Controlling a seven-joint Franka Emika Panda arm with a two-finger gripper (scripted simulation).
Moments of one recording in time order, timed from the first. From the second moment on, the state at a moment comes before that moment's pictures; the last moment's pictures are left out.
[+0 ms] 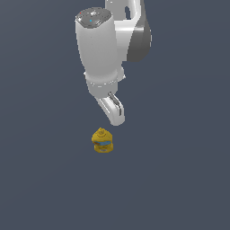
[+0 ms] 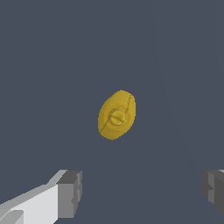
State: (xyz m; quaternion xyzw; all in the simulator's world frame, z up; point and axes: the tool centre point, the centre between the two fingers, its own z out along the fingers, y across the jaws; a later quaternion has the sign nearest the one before) arm 0.020 -0.032 0.264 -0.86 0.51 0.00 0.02
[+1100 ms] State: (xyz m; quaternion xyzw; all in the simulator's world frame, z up) arm 0.050 -0.057 0.223 -0.72 0.70 0.00 0.00
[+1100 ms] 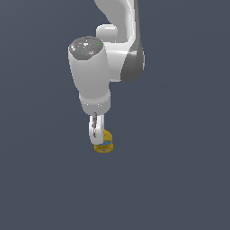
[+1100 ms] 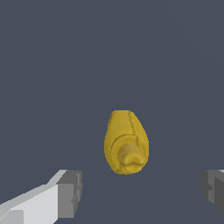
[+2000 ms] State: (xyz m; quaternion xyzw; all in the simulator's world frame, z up) arm 0.050 -0.059 0.186 -0.71 0.71 0.00 0.00
